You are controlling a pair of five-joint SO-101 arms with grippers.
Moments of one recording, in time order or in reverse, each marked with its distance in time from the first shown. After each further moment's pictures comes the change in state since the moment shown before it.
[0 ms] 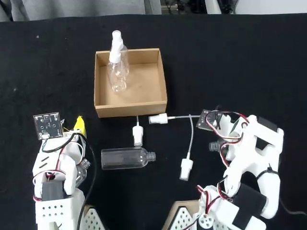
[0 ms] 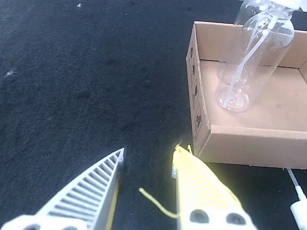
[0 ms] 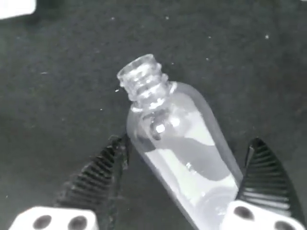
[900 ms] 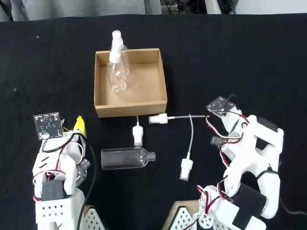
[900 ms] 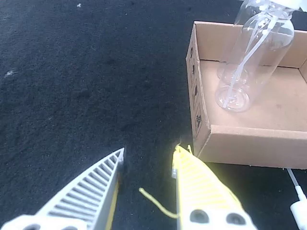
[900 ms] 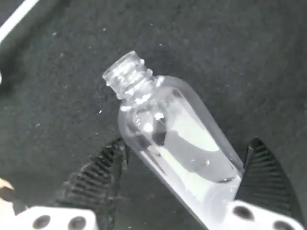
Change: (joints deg) left arm 0.0 0.0 0.0 0.0 0.0; right arm 0.0 0.0 0.0 -0.2 -28.0
